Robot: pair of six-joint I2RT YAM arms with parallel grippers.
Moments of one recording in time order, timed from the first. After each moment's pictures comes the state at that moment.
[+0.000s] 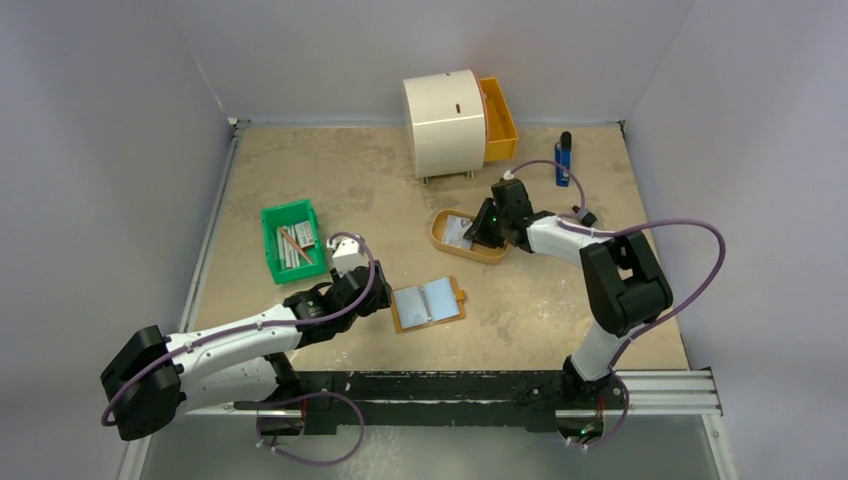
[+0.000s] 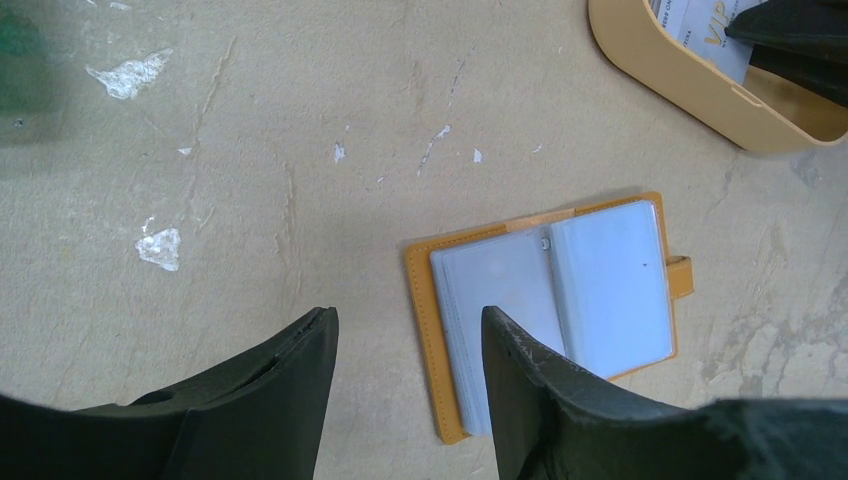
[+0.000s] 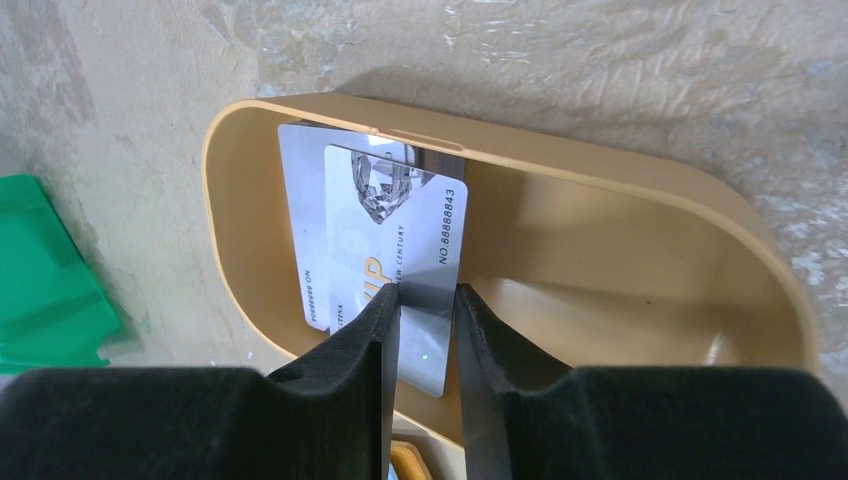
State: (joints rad) left arm -0.94 1.03 0.49 -0.24 -0.53 -0.93; right arm 0.40 1.73 0.96 -0.10 -0.08 0.79
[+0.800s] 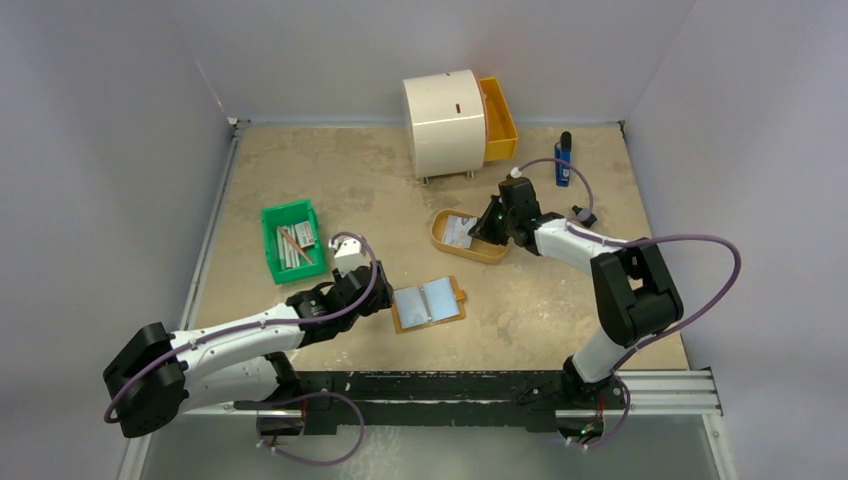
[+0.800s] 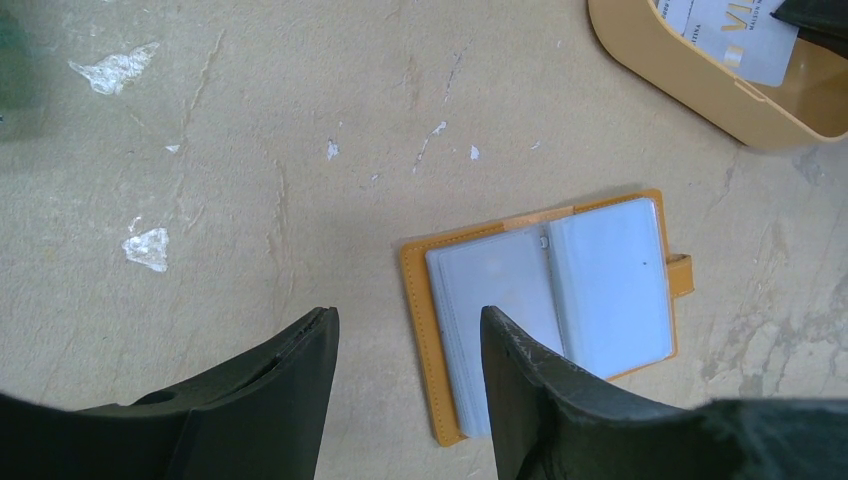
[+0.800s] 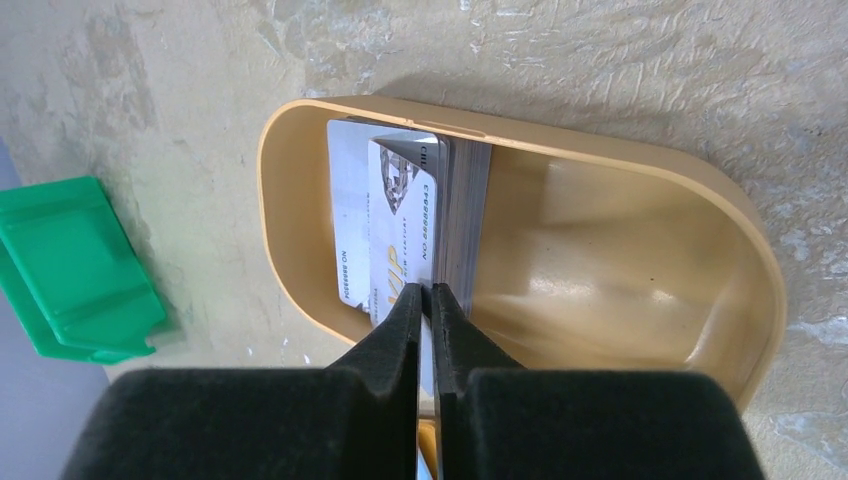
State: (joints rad) left arm -0.94 1.06 0.49 -0.23 -0.52 -0.93; right arm 0.39 1.65 0.93 -0.09 -0.10 0.81
